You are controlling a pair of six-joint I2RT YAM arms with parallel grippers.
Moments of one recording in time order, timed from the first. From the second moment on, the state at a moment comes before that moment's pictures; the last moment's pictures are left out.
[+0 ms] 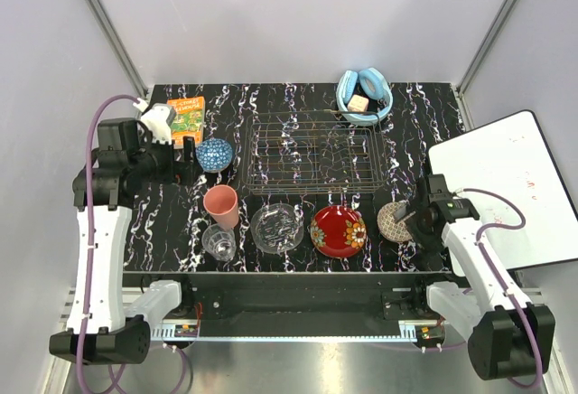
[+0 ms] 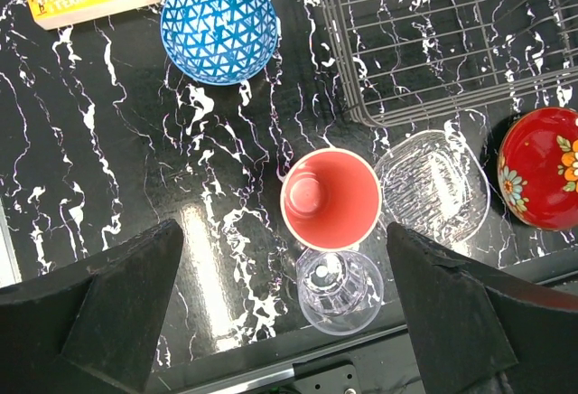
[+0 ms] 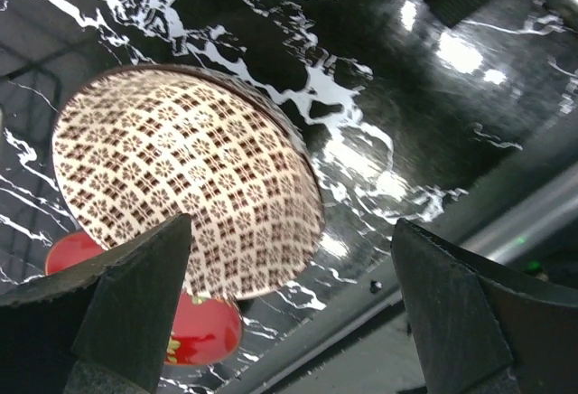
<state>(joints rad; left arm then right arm) 0.03 1.00 1.34 -1.06 0.29 0.07 0.10 0.94 0.66 -0.98 0.17 1.10</state>
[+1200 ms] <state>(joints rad) 0.05 1.01 1.31 -1.04 0.29 0.10 0.39 0.79 0.78 -1.02 0.42 1.08</state>
